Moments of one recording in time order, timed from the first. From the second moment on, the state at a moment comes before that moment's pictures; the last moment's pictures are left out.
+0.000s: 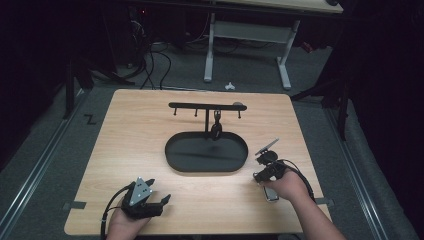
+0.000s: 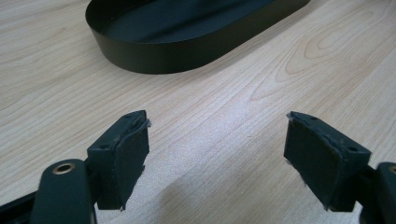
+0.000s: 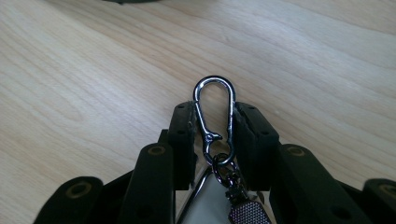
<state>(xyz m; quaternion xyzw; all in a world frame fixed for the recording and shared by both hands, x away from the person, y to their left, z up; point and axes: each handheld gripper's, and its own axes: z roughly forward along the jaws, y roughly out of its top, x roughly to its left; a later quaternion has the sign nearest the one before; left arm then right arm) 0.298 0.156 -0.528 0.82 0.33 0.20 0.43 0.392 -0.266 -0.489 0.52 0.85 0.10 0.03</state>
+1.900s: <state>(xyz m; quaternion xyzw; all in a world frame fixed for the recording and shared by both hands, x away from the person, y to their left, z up) 0.299 0.154 -0.525 0.81 0.33 0.20 0.45 0.385 -0.263 -0.464 0.48 0.87 0.11 0.04</state>
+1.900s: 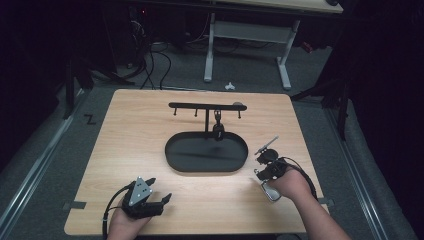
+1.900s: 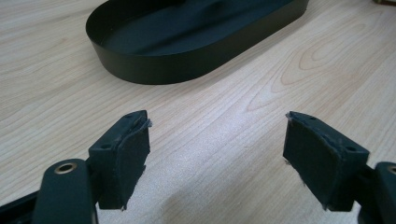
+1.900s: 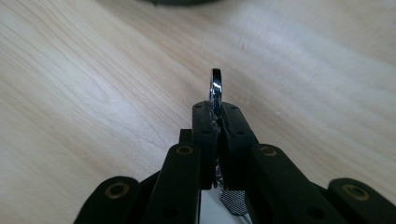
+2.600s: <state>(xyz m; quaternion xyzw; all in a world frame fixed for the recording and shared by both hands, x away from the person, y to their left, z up) 0.300 0.151 -0.525 0.81 0.32 0.20 0.45 0.389 -0.265 -0.386 0.47 0.86 0.18 0.10</state>
